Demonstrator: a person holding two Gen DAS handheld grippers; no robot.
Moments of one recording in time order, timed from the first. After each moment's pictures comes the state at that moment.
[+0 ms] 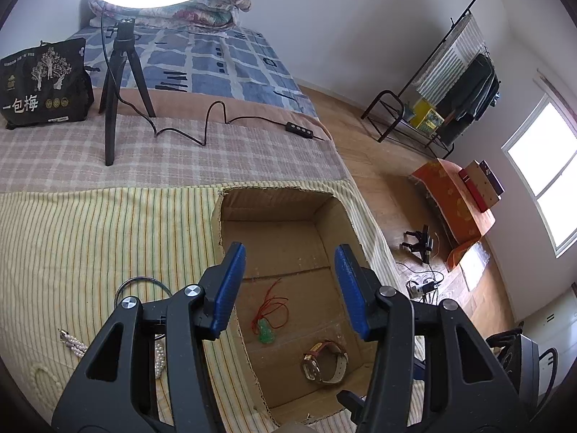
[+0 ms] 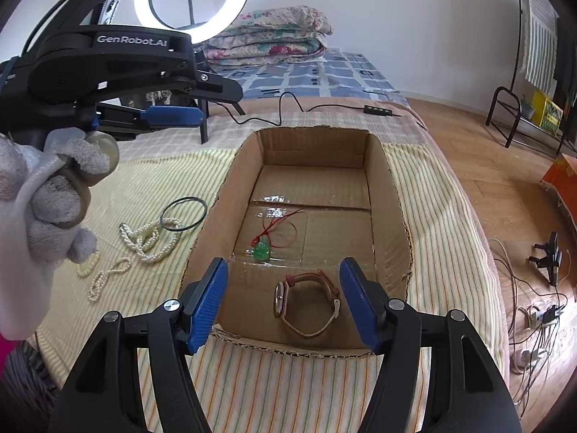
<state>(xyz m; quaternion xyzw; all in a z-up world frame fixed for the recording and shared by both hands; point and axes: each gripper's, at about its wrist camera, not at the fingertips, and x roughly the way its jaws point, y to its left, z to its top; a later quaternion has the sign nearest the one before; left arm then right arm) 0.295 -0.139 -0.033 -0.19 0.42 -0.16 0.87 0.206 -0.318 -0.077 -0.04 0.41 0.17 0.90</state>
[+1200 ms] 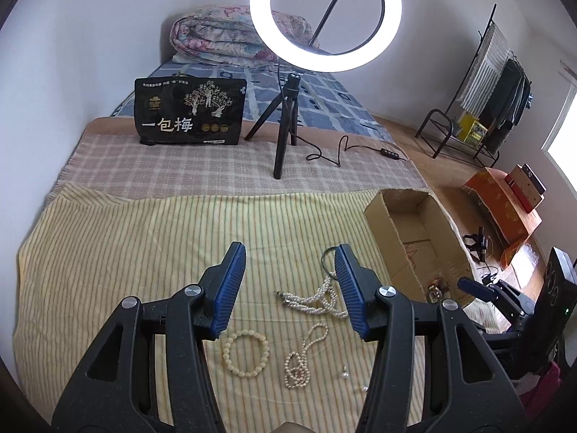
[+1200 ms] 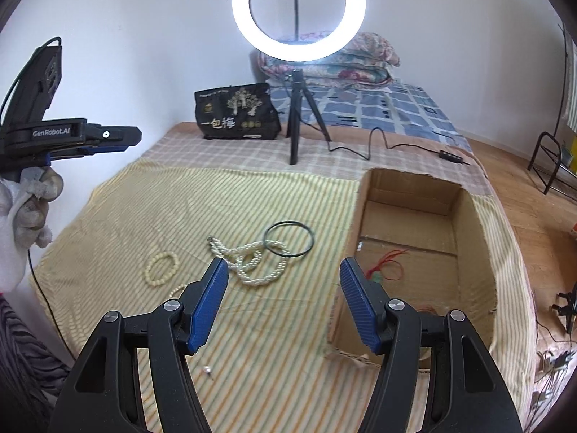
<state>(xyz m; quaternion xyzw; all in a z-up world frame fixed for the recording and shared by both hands) 0.168 0.066 -0.009 -0.12 0.39 -0.05 0.91 0.167 -0.218 -0.051 -0.07 0.36 0.27 0.89</state>
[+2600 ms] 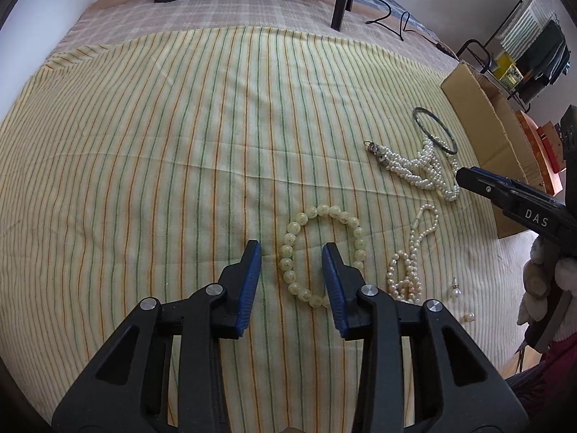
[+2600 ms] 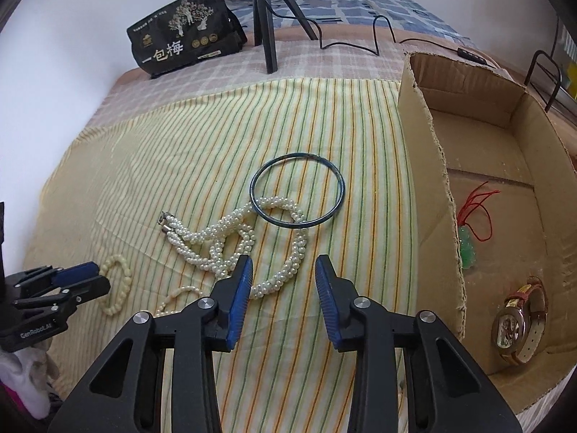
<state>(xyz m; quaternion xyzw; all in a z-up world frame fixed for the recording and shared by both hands) 0.159 0.086 -0.165 -0.11 0.55 -0.03 0.83 0.244 -0.157 -0.143 -0.03 0.52 0.19 0.83</state>
